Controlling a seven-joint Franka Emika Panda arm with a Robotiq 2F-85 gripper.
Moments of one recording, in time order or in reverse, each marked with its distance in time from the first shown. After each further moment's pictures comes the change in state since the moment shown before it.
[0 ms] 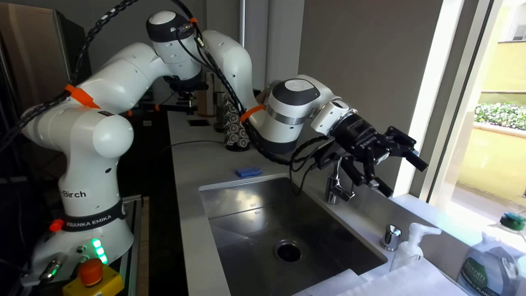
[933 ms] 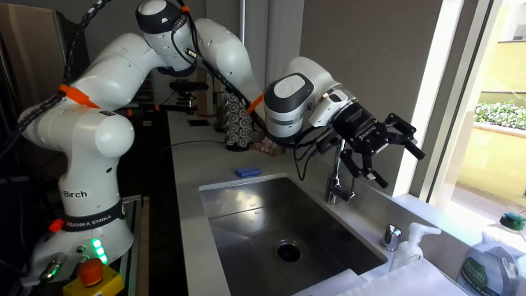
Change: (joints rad) arm 0.031 -0.108 0.020 -0.025 0.386 0.036 -0.231
